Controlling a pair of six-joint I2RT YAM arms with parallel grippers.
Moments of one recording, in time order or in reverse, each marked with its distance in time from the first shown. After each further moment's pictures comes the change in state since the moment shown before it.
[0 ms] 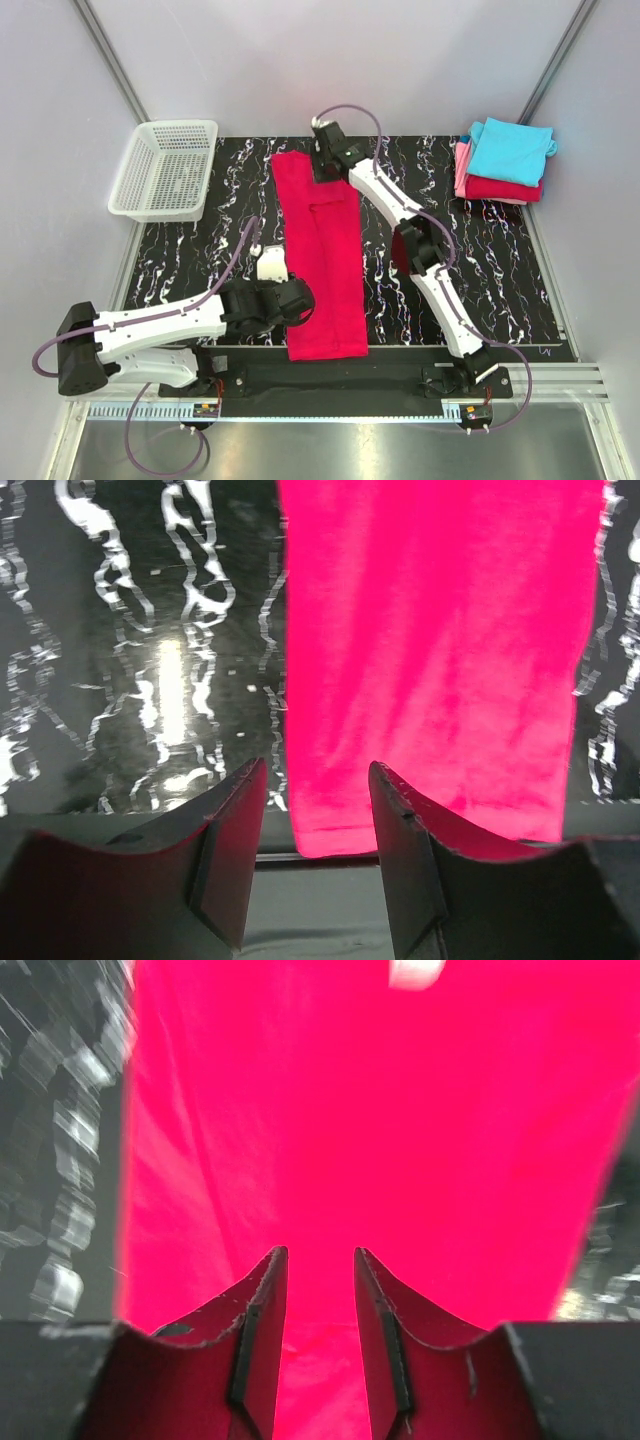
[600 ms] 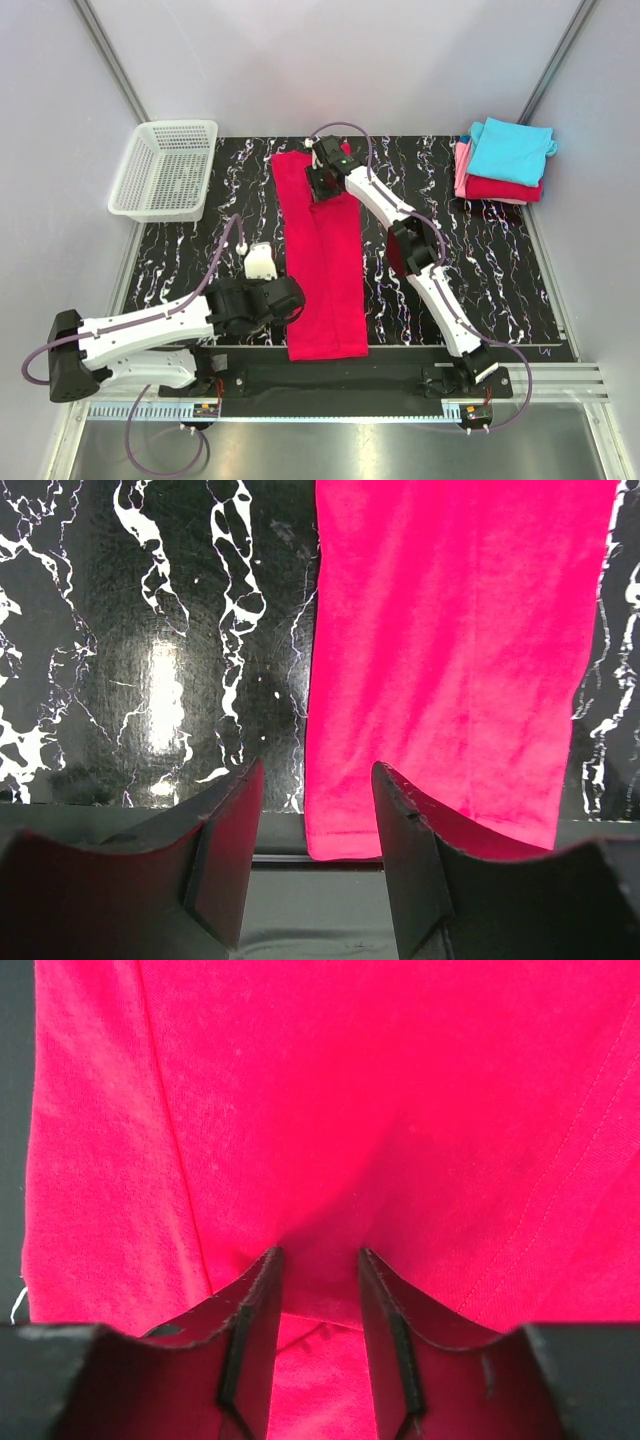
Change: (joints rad) left arm 0.021 -0.069 0.000 -0.066 -0.033 -0.048; right arm -0.002 0.118 0.014 -0.090 -0.139 -0.122
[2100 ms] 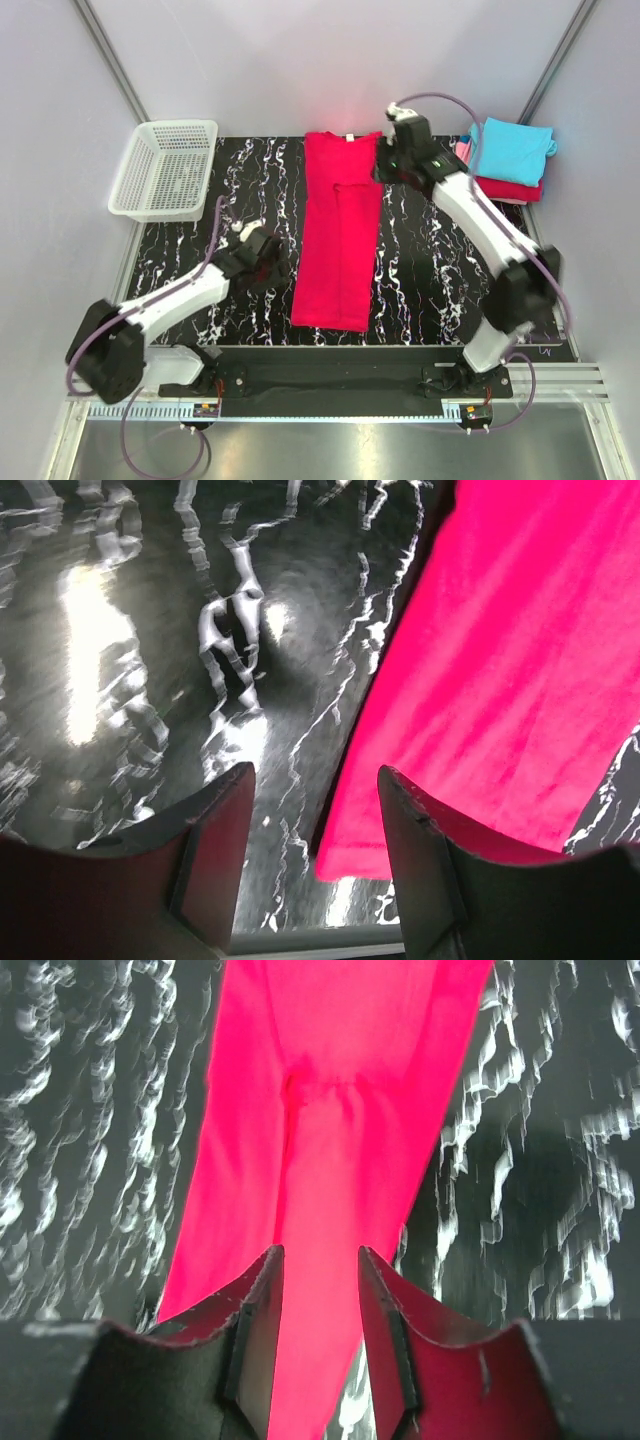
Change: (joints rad) left arm 0.534 0.157 -0.130 0.453 0.425 0.325; right arm -0.144 -0.985 -0.955 0.242 0.108 0.108
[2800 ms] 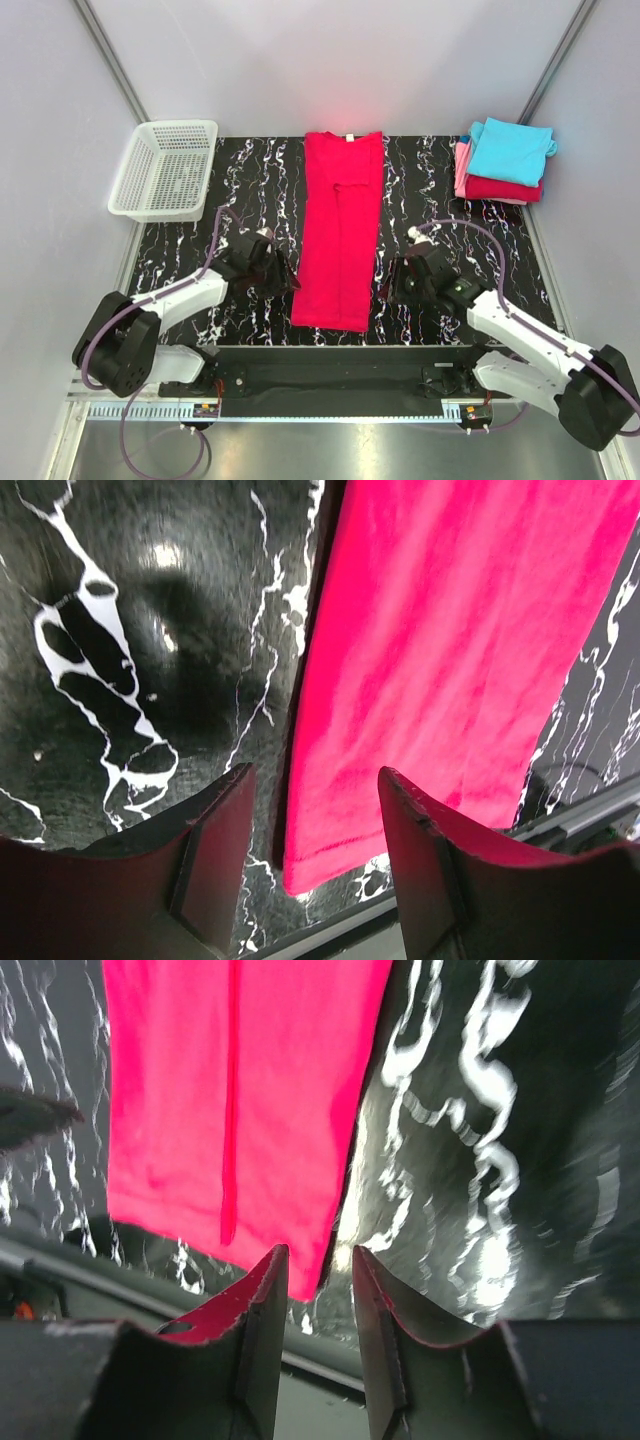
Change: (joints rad) left arm 0.127 0.078 -0.138 0.304 0.379 0.117; right arm 0.223 -0.769 -1.034 0.095 -0.049 0.419
